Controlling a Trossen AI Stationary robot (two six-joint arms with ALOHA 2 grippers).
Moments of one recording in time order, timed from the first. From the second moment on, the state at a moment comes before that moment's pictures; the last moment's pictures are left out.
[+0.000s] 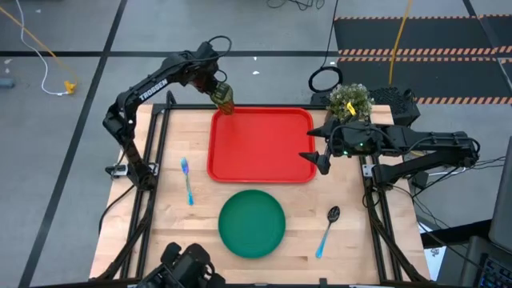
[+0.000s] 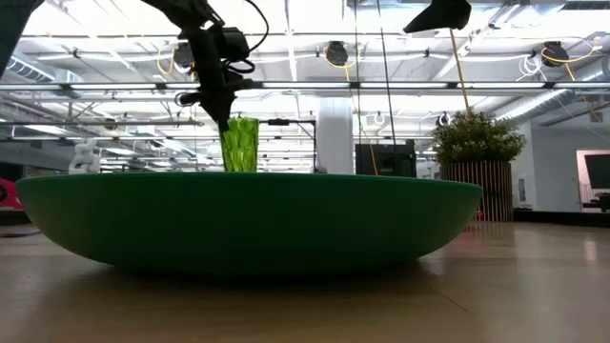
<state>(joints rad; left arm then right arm) 0.84 1.77 1.74 -1.08 -0.05 -0.18 0.02 0.98 1.08 -0.61 0.27 0.33</state>
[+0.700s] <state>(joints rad) 0.85 1.84 1.74 -1.12 -0.01 -0.20 0.02 0.98 1.08 -0.59 0.29 0.32</state>
